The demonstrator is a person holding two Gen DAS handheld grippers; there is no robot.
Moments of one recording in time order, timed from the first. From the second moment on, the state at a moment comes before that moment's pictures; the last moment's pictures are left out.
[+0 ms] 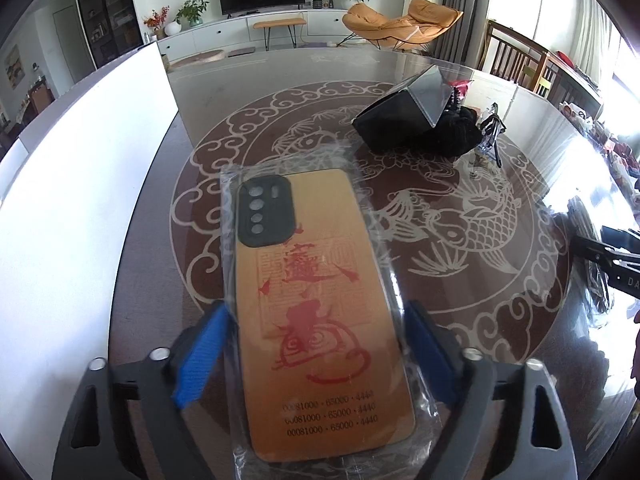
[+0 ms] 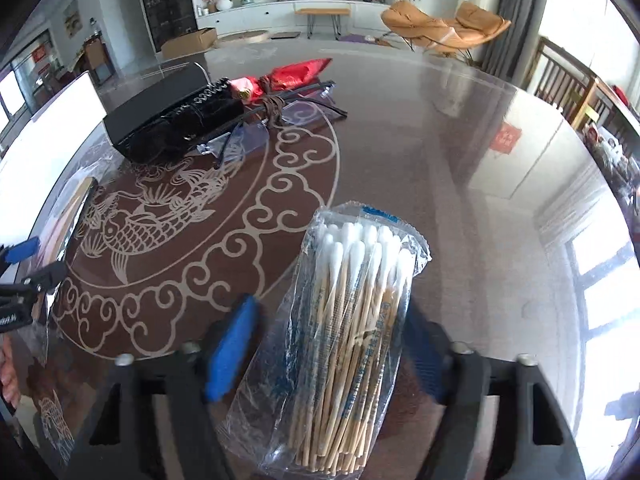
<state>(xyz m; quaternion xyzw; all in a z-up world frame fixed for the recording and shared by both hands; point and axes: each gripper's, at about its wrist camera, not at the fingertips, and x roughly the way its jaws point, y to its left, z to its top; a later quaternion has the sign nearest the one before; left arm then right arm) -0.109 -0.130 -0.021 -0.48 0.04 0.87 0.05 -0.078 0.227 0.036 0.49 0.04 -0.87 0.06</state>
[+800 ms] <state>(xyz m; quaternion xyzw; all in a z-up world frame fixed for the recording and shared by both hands) -0.017 -0.120 0.047 -0.40 -0.02 0.91 0.09 -0.013 0.240 0.089 0.48 0.01 -0.87 0.15</state>
